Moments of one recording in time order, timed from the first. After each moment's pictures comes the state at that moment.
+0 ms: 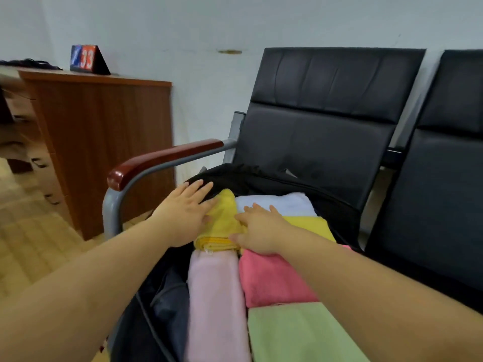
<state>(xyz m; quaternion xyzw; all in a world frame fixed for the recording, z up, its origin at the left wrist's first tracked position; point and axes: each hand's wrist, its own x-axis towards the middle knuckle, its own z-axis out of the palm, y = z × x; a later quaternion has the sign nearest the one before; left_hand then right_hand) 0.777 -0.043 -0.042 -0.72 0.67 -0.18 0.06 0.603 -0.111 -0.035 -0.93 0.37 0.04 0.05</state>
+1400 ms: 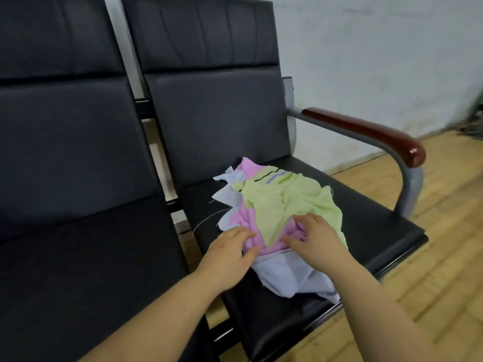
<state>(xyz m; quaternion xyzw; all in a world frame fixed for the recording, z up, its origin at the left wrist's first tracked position) -0.039 0.054 -0.131 -0.28 0.92 0.22 -0.12 -0.193 0.168 -0.113 -0.41 0.87 -0.25 0.11</state>
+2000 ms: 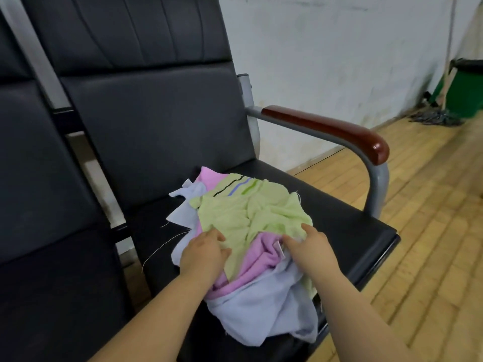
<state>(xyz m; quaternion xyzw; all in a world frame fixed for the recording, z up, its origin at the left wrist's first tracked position) -0.134 0.011 -0.155 -0.40 0.89 0.20 -0.09 -0.268 0.163 -0.149 -0.16 0.89 -0.39 0.19</state>
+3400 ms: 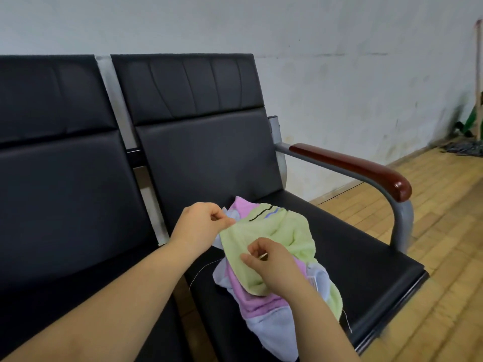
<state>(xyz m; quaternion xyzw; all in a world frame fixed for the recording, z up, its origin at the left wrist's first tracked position) -0.070 -0.017 -0.010 -0.36 0.85 0.27 -0.26 -0.170 0.108 -0.075 -0.39 0.75 -0.48 0.22</state>
